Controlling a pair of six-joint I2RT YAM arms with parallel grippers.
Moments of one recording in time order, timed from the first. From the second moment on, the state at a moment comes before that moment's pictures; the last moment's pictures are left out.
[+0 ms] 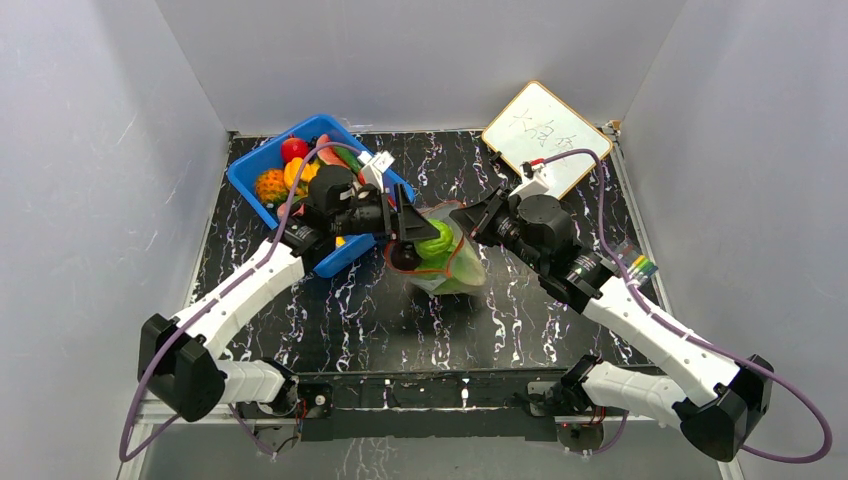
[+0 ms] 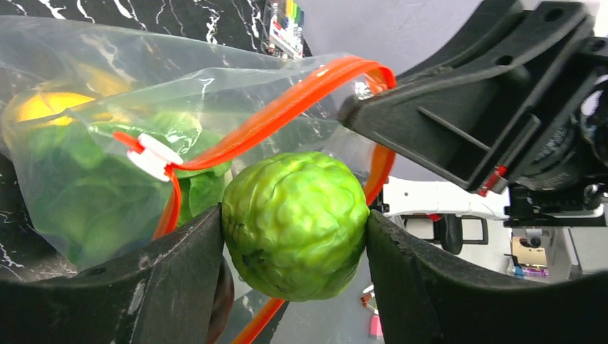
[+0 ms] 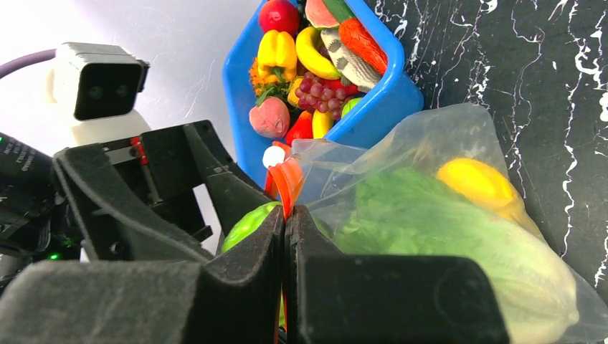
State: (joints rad) left arm -0.56 1.27 1.06 -0.17 0.66 -0.74; right arm 0.71 1.01 0.95 -0.15 0.11 0.89
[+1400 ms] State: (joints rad) left arm -0.40 1.23 1.23 -0.64 -0.12 -0.27; right arm 0.71 0.88 0.92 -0.19 0.11 0.79
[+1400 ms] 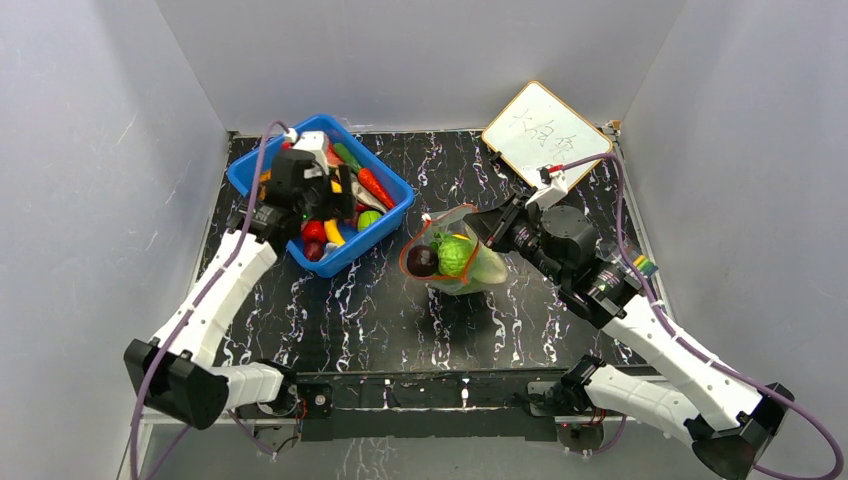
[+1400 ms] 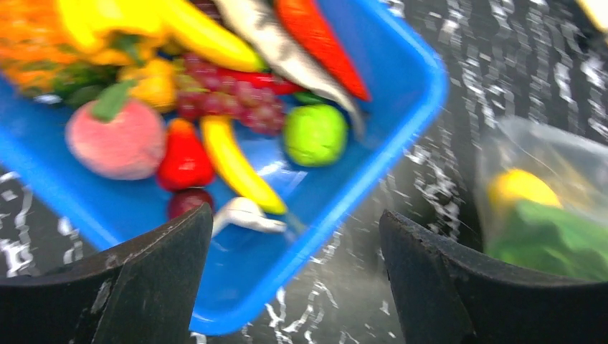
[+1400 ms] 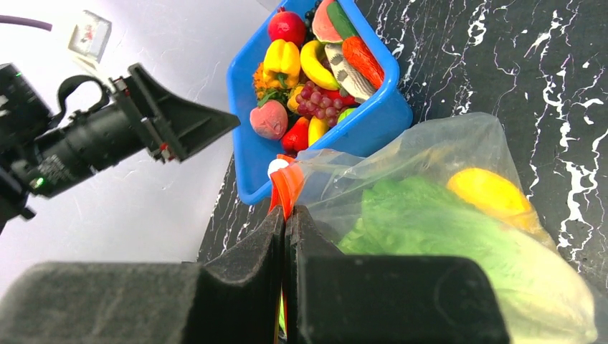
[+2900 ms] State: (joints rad) left arm -0.04 1.72 1.29 -0.52 -0.18 -0.12; right arm 0.71 0.86 0.90 -0.22 0.10 0.77
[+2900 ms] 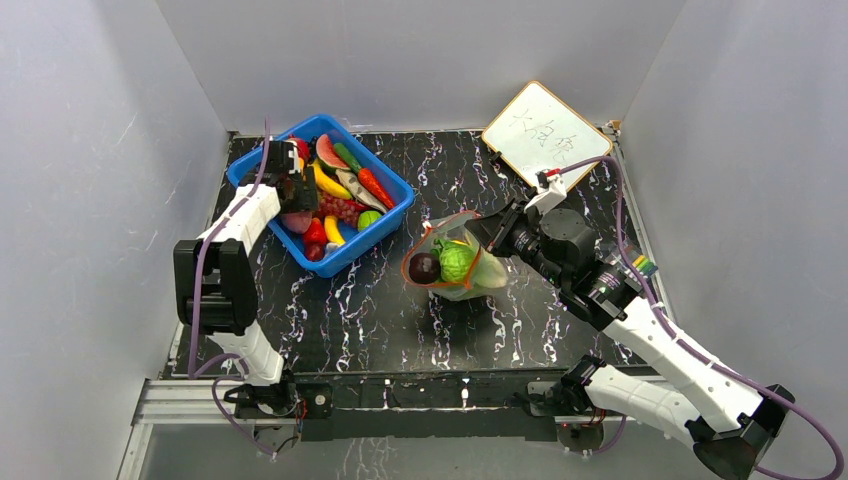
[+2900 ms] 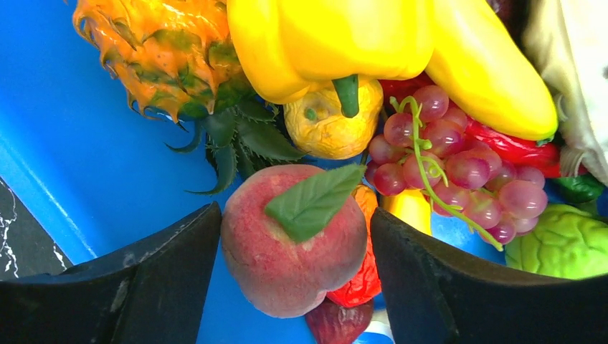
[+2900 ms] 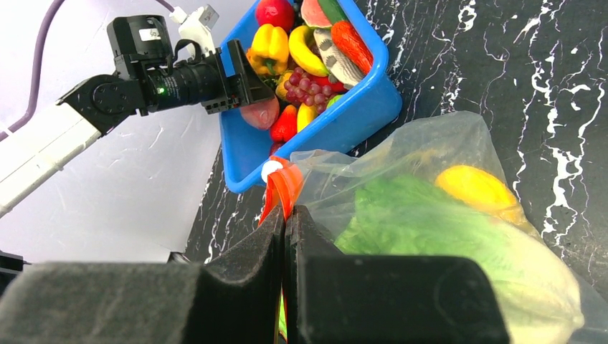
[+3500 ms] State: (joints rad) left arm -0.03 1.64 1.30 -0.58 -0.09 -0.15; right arm 0.71 0.86 0.91 -0.24 0.11 0.77
